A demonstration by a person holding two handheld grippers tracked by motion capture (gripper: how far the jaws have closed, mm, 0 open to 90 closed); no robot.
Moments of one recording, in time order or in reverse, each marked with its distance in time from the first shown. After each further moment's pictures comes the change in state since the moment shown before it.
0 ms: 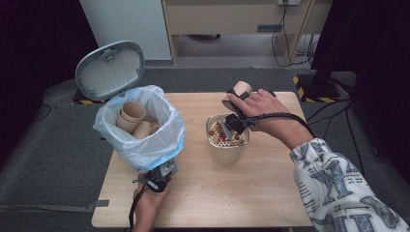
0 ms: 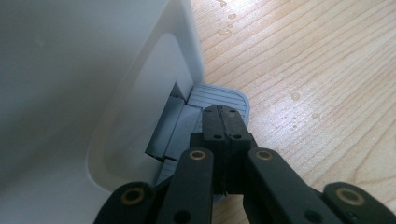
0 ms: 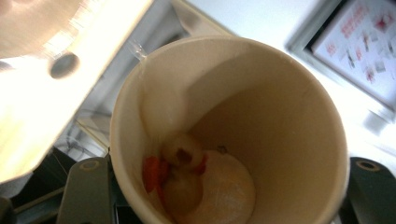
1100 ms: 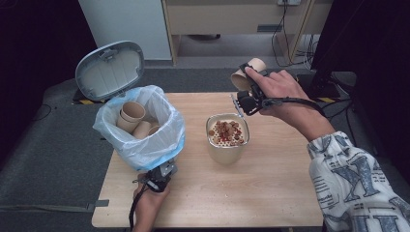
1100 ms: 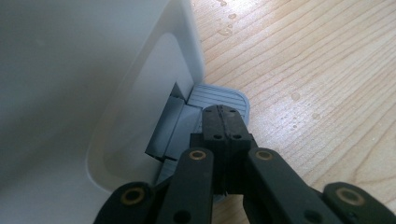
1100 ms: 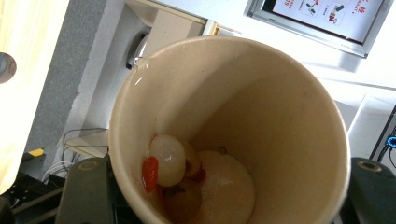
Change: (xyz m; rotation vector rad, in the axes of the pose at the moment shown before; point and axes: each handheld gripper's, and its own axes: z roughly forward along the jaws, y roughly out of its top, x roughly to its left) left arm -0.001 0.000 0.000 0.004 0.008 0.000; right arm -0.039 -0.061 -0.024 0.023 -0.113 0.262
